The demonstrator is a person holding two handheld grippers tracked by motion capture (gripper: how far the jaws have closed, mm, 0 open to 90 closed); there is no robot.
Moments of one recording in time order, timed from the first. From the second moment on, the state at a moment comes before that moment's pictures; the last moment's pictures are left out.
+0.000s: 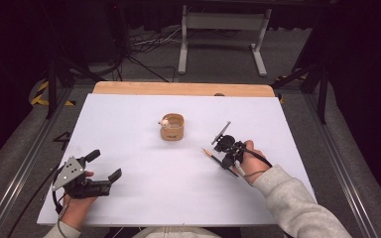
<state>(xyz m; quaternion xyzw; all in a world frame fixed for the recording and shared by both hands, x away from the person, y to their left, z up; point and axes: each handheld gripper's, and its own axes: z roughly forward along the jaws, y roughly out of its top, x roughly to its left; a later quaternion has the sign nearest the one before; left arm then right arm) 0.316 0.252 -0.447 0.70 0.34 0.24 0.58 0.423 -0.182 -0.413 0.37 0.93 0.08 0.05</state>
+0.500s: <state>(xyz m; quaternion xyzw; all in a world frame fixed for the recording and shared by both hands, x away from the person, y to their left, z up) 0.316 0.252 -0.448 0.70 0.34 0.23 0.58 0.407 -0.188 -0.370 0.32 0.91 0.22 0.09</state>
